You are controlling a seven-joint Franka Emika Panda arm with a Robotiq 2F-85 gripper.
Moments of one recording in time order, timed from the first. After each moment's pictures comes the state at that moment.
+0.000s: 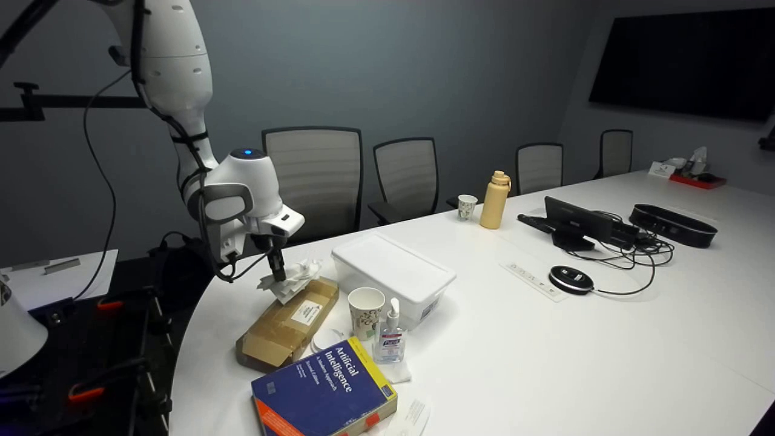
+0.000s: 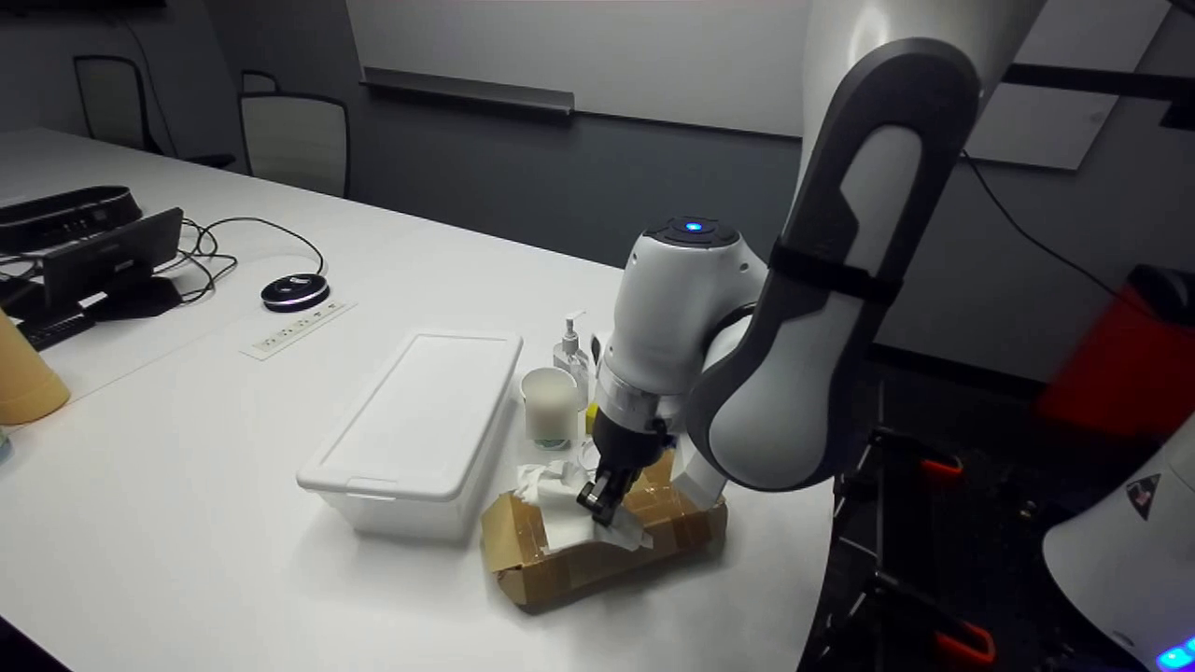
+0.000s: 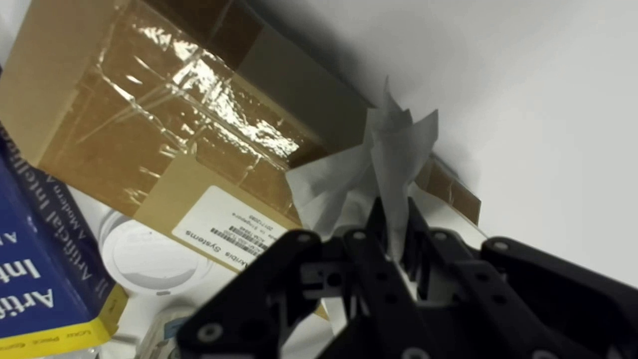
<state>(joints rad) 0.08 0.52 0.09 -2.51 0.06 3.19 0.18</state>
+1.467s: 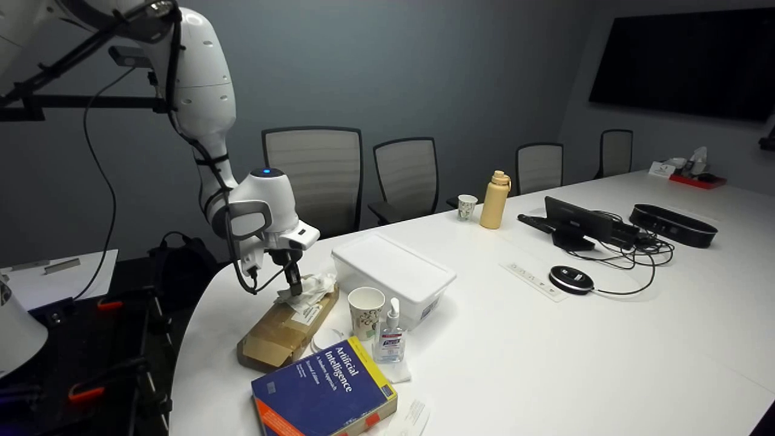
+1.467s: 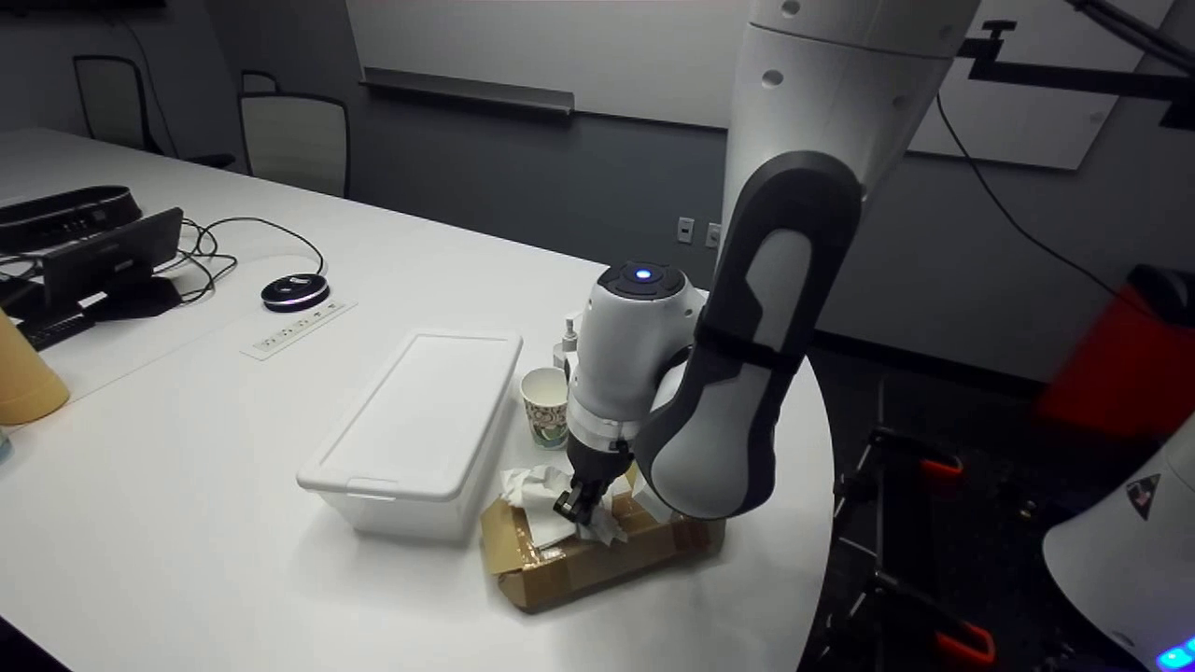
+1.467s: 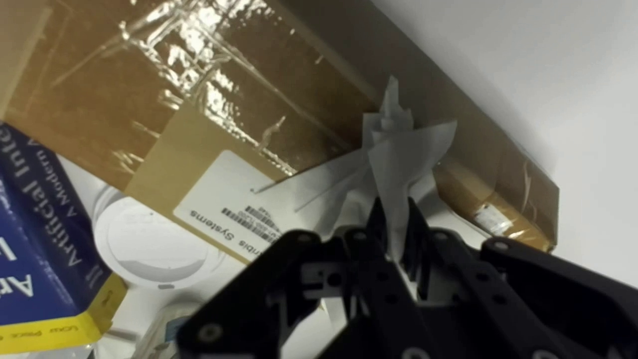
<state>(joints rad) 0.21 0.69 -0.05 -2.34 0.07 3.19 0.18</state>
